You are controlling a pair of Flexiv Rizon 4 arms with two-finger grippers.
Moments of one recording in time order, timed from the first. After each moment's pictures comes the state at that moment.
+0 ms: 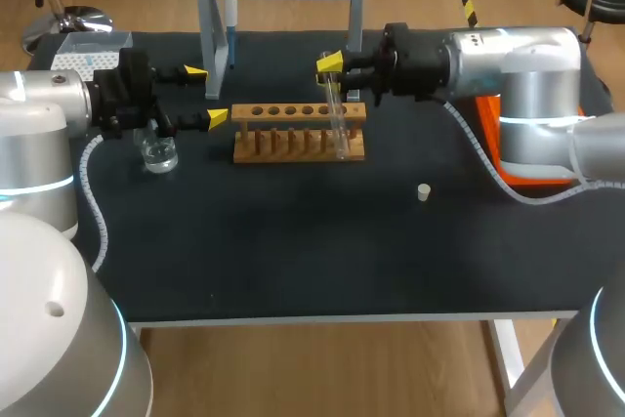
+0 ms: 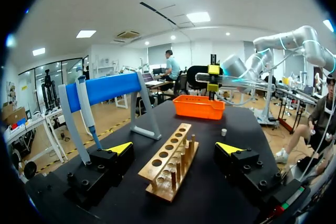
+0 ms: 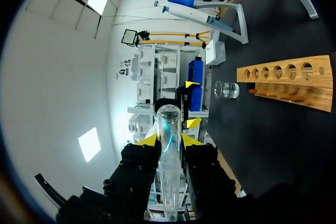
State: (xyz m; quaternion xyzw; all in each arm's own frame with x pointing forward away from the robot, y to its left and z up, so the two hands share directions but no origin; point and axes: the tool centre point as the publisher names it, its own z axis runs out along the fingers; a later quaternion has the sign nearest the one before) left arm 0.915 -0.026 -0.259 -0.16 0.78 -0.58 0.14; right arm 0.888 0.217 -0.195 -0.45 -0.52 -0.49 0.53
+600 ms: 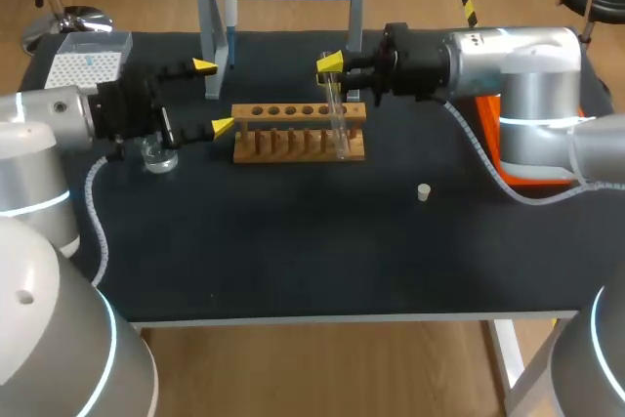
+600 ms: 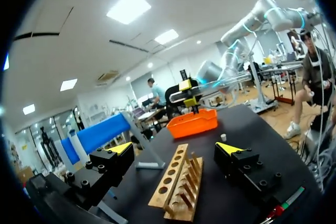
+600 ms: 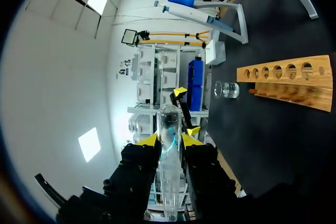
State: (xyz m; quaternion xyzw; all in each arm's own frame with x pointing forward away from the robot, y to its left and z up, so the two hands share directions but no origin) left arm 0.896 -0.044 -0.239 0.02 0.73 -0.63 0.25; right arm 0.888 0.217 -0.195 -0.45 -0.52 -0.49 0.53
